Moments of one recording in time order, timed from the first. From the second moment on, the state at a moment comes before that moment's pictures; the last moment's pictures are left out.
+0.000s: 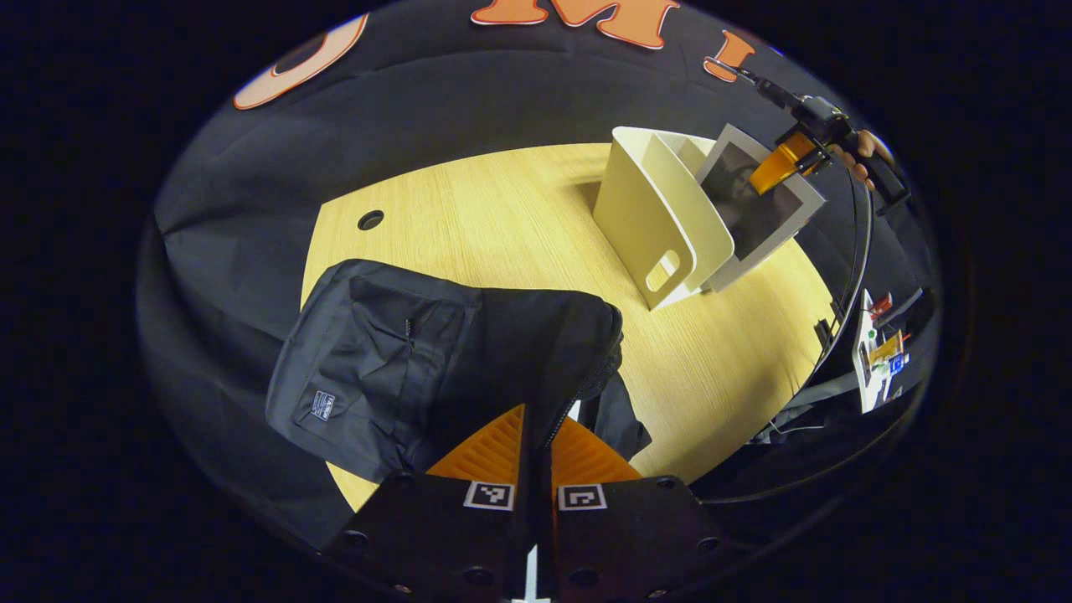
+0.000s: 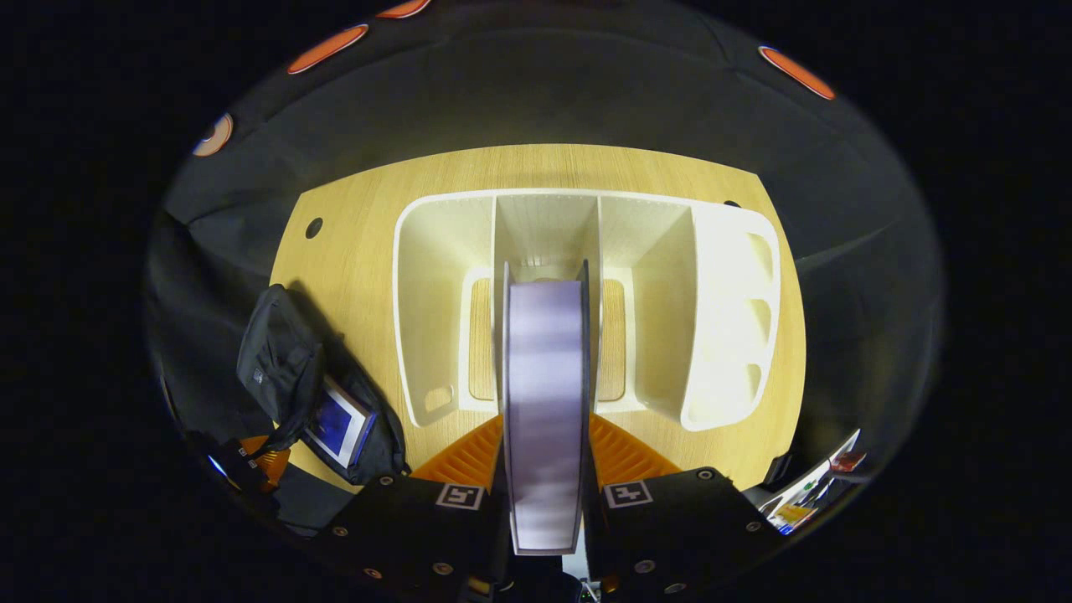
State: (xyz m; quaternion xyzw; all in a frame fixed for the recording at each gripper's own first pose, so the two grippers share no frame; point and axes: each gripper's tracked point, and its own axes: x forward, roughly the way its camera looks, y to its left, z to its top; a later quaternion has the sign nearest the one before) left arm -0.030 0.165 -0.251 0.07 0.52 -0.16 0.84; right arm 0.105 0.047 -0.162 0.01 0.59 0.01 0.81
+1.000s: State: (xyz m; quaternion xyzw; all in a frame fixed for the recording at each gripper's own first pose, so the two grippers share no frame) left arm -0.033 0.170 -0.245 0.13 0.50 -0.26 0.82; right arm -0.042 0.075 -0.176 0.10 0.59 -0.01 0.80
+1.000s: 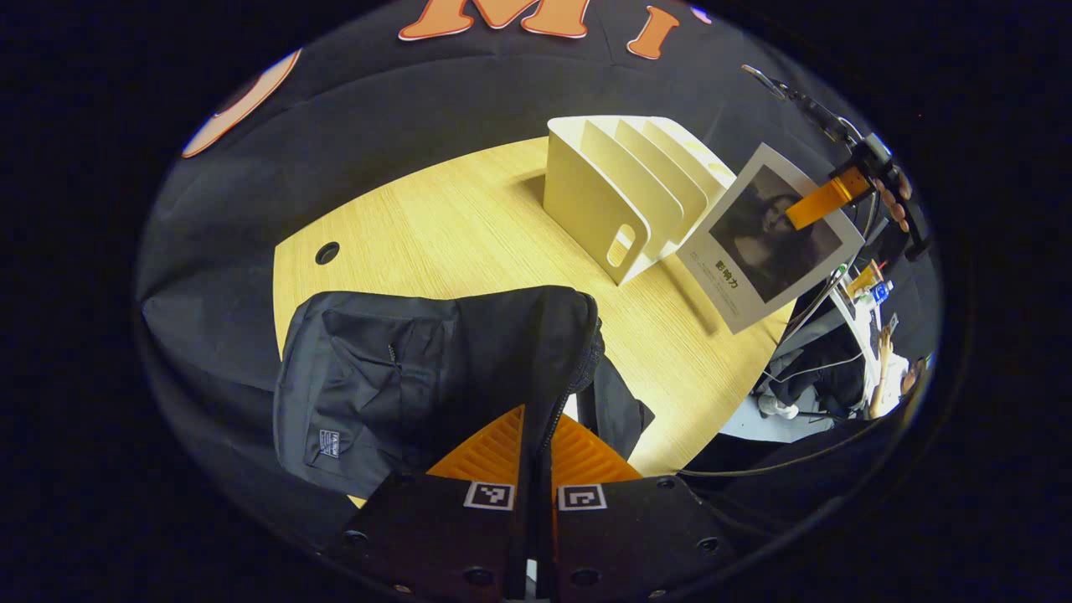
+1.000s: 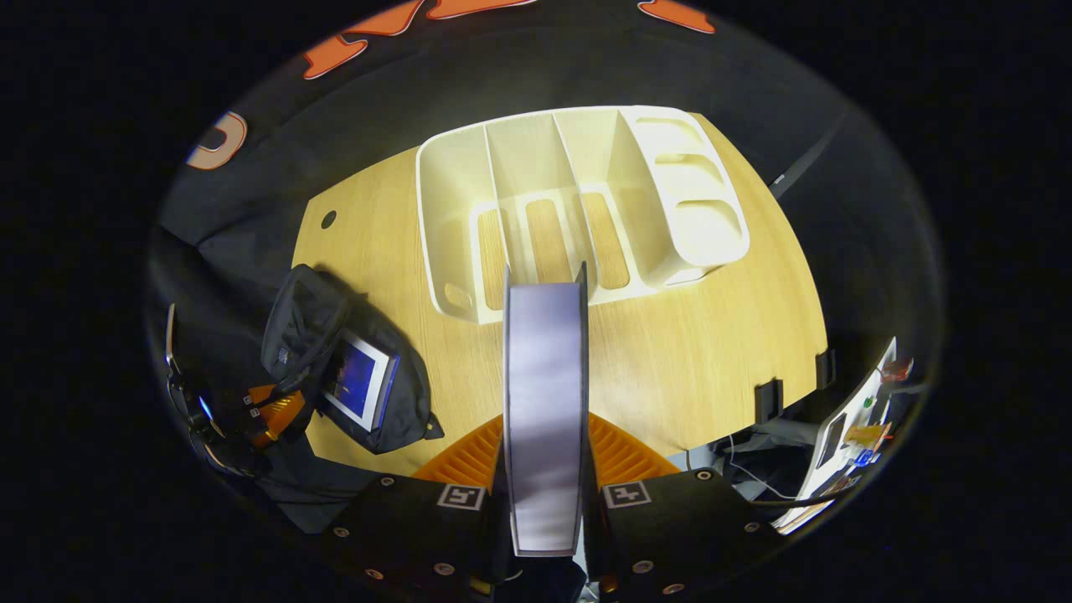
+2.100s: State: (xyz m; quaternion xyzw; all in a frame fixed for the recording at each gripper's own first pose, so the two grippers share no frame) left arm -0.011 0.177 -0.223 0.17 0.48 -0.27 0.82; right arm -0.082 0.194 -0.173 0.38 0.47 0.11 0.79
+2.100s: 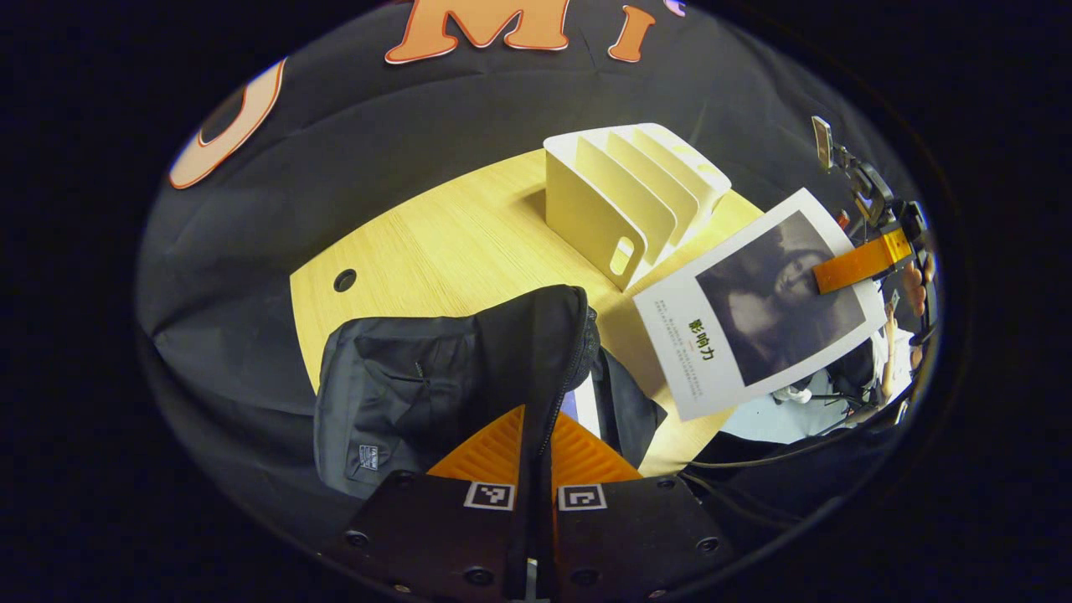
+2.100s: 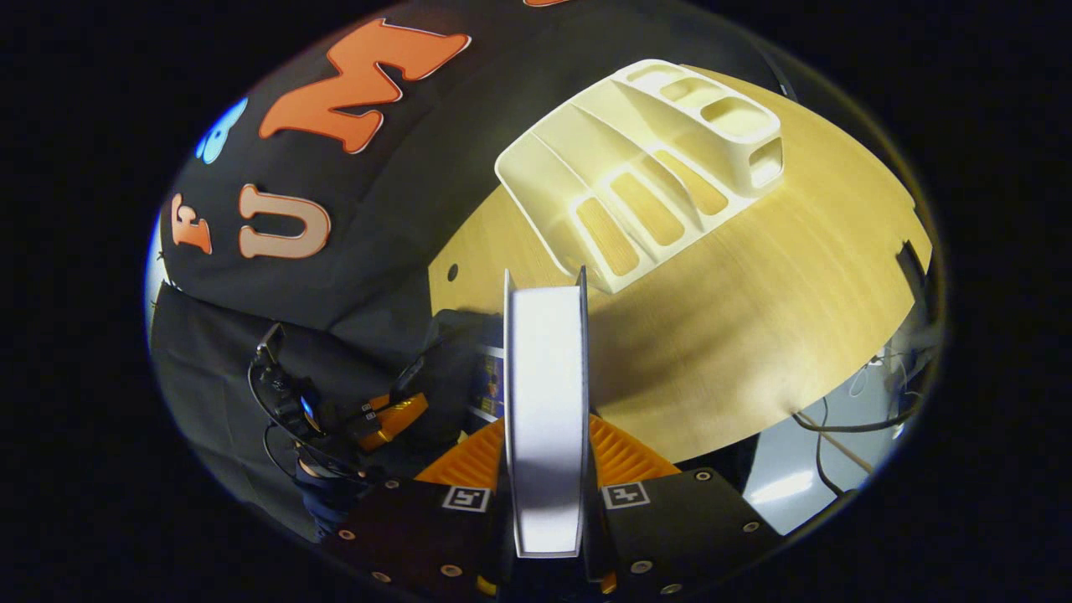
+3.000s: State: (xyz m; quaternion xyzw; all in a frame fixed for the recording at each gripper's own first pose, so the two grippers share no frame) left arm -0.008 0.172 -0.224 0.15 0.48 -0.25 0.83; right arm -0.045 0.328 -0.228 0.48 0.44 0.20 0.74
